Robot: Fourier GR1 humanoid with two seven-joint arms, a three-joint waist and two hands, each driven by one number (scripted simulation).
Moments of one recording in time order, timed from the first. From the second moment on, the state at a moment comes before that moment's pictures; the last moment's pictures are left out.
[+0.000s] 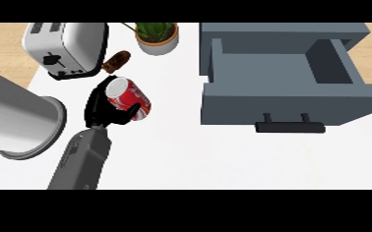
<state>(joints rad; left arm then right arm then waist) -0.44 0.02 0.29 -0.86 0.25 -0.20 -0.31 0.48 -0.01 -0.72 -2.26 -0.56 0.52 0.22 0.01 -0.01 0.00</state>
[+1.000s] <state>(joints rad) -0.59 0.00 -0.02 -1.40 0.22 0.28 0.15 0.48 -0.01 -0.71 -2.30 -0.57 0.48 0.25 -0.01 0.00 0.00</state>
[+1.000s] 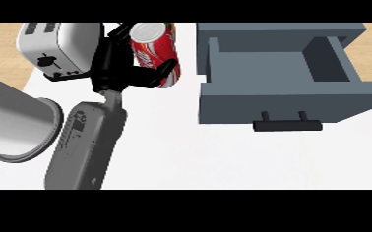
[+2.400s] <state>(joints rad) -1.22 0.00 -0.16 -0.82 0.42 0.57 0.07 0.41 -0.02 -0.68 -2.28 -0.54 0.47 0.26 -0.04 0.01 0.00</state>
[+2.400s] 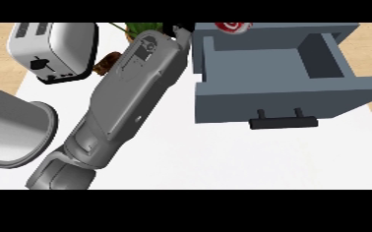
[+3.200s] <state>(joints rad) -1.37 0.00 -0.37 -0.59 0.70 0.66 -0.05 0.37 -0.02 -0.67 -2.31 -0.55 0.44 0.31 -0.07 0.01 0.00</state>
